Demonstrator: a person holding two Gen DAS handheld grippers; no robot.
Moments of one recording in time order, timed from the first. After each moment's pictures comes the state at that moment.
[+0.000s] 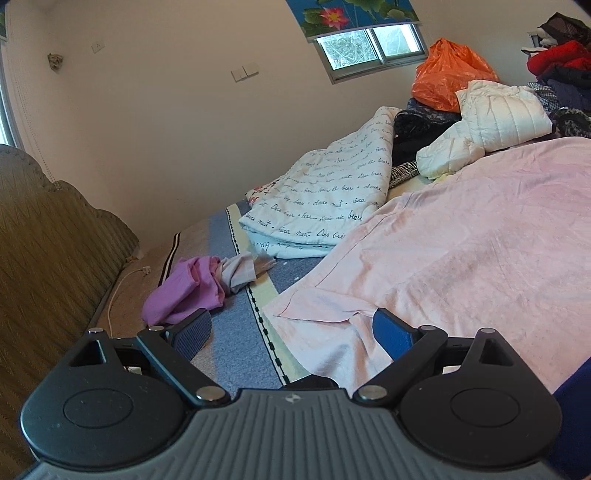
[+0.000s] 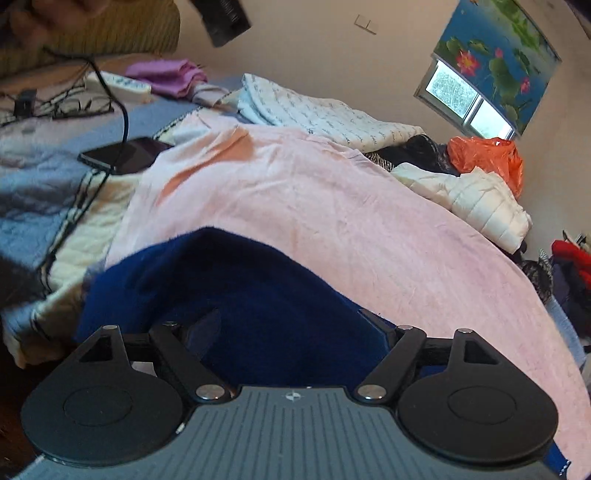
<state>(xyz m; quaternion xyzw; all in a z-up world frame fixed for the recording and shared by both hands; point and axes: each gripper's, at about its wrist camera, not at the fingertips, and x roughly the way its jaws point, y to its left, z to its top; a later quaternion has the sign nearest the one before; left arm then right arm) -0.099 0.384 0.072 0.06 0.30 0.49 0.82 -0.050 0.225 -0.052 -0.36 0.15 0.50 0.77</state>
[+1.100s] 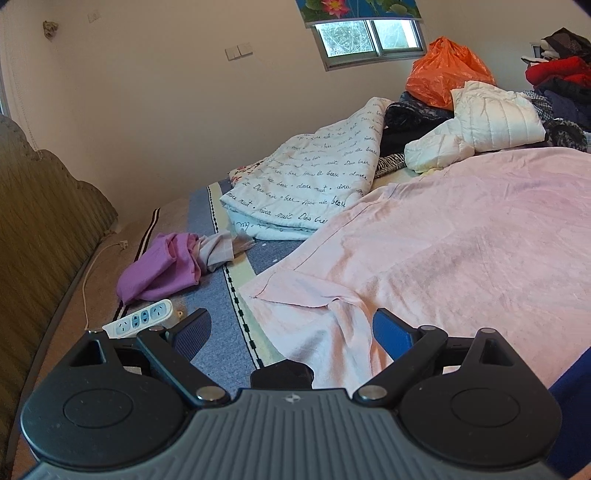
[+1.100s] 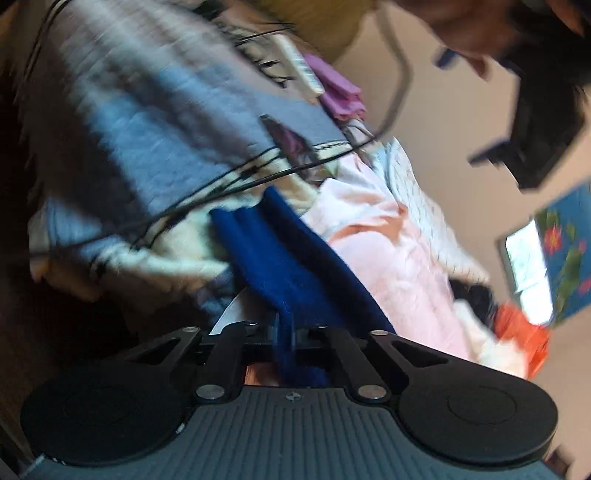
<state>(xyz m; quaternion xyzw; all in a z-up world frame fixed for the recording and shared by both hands) -0.101 0.393 0.065 0.00 0.31 0.47 0.83 -0.137 0.254 -0.077 -0.48 0.01 0.59 0.65</state>
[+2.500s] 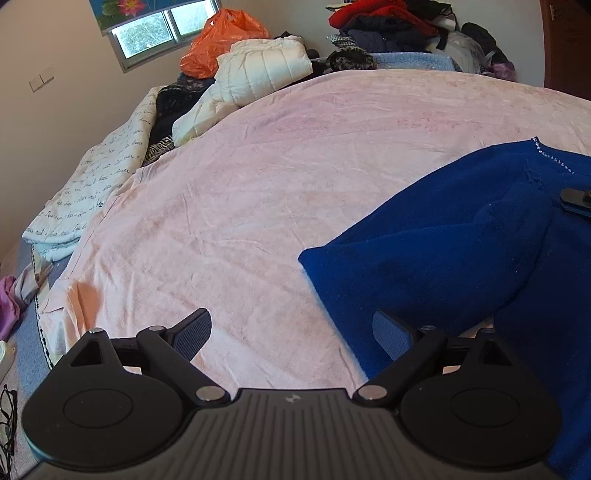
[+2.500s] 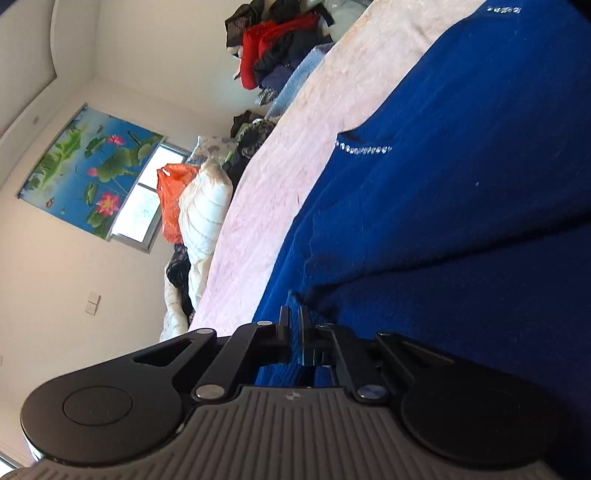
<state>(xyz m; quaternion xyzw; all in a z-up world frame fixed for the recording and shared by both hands) 0.003 0.209 -0.011 0.05 0.40 0.20 0.89 0.139 -0.085 -0.087 0.46 0.34 0.22 0.79</state>
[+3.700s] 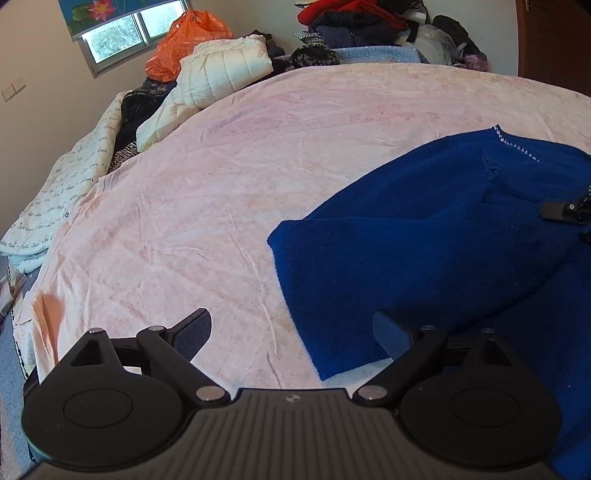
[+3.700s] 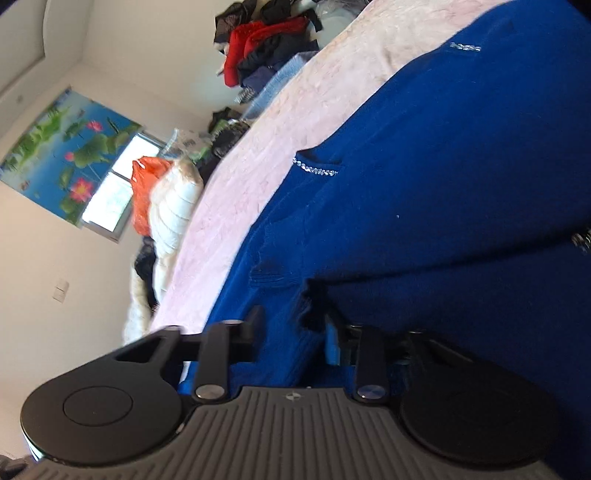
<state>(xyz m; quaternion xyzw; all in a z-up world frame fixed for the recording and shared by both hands) 0.015 0.174 -0.018 0.06 0.40 0.16 0.90 0.145 -0.095 -0.083 0.37 0.38 0.19 0.83</state>
